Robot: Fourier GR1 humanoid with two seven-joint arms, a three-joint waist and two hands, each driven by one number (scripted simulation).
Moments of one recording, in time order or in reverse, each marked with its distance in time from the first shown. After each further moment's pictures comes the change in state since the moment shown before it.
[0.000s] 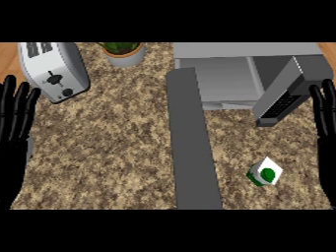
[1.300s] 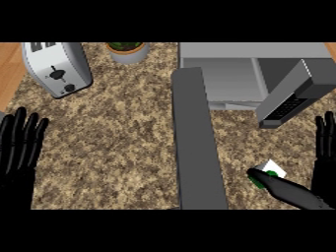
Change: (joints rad) left arm 0.210 -0.083 -0.048 -0.051 0.025 -0.011 -0.002; right arm 0.190 0.025 0.037 0.092 0.120 -0.279 -0.026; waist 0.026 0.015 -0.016
